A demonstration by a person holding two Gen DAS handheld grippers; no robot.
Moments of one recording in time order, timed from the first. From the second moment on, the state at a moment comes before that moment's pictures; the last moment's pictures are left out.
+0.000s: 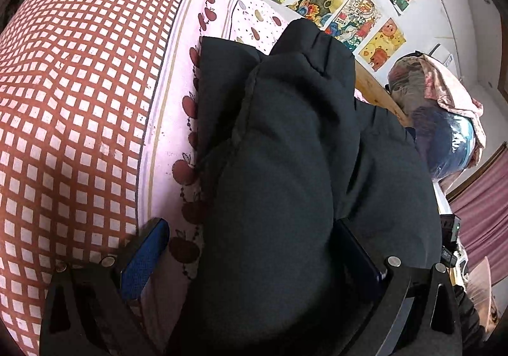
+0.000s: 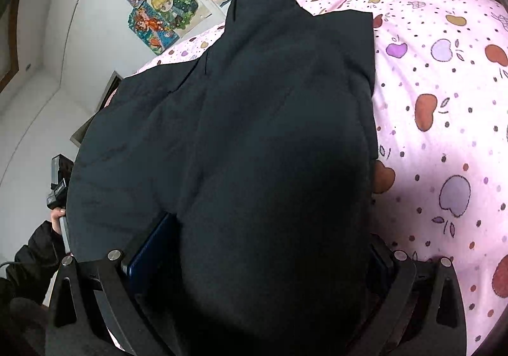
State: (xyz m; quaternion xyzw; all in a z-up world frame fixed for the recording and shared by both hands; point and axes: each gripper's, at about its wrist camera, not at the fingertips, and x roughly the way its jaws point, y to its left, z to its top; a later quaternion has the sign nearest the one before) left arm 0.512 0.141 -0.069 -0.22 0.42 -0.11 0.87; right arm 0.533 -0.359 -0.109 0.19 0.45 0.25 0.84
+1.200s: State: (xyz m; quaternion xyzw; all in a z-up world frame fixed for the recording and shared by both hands) left arm 0.493 0.152 -0.081 -0.27 0.42 -0.14 0.86; right arm 0.533 -0.322 -0.103 0.20 0.48 0.18 0.84
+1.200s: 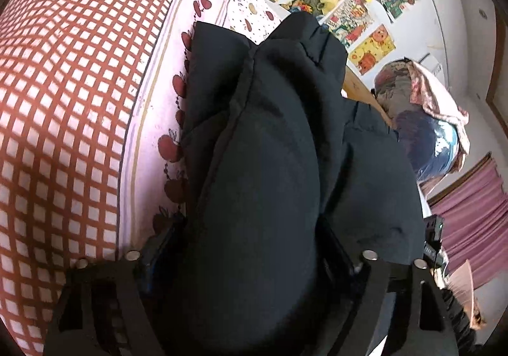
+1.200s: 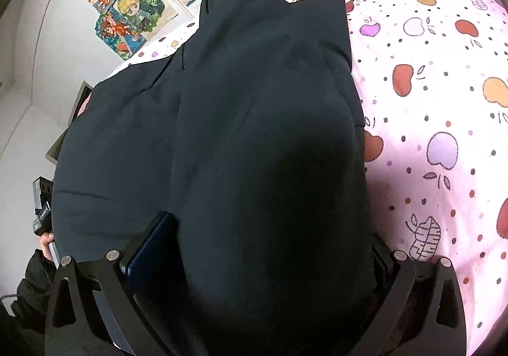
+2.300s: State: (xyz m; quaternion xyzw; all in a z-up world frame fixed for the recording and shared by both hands) left arm 0.374 0.130 0.055 -0.17 0.32 -0.12 0.92; right arm 0.439 -0.305 0.062 0.06 0.32 0.18 0.93
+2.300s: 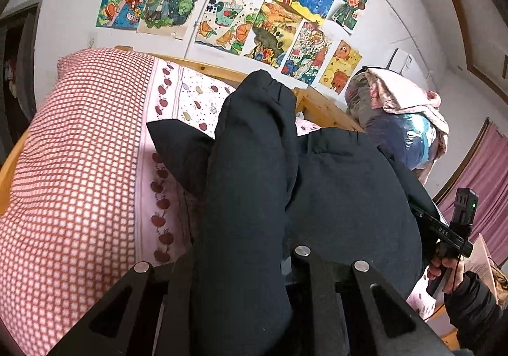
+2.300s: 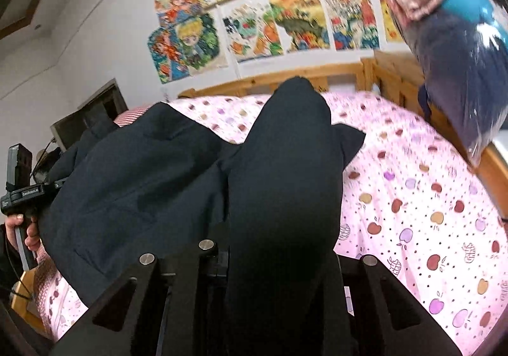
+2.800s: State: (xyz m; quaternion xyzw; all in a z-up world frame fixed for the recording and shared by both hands) left arm 0.341 0.136 0.032 -0.16 0.33 -0.11 0.92; right arm 0.401 -0.295 0.065 0.04 0.31 0.20 0.93
